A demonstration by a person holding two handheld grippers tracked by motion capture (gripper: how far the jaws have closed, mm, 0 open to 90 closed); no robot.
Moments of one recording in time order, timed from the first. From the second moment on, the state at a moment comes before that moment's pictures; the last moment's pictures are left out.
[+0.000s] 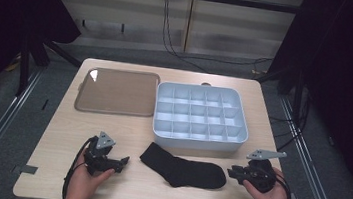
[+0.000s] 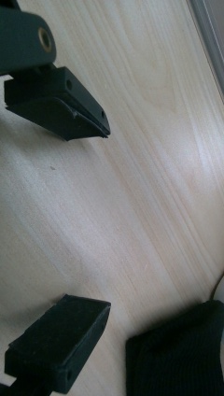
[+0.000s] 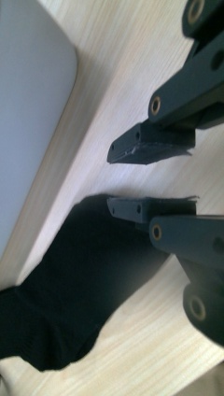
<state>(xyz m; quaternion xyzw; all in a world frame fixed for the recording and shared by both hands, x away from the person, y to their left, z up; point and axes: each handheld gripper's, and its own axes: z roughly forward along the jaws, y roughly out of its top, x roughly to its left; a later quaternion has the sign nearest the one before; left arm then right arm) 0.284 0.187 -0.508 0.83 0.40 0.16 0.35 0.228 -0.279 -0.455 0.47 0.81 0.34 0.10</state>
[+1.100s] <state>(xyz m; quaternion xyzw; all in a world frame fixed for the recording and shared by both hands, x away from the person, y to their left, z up) 0.282 0.182 -0.504 0.82 0.42 0.16 0.35 0.236 -0.225 -0.482 0.41 0.87 0.28 0.05</state>
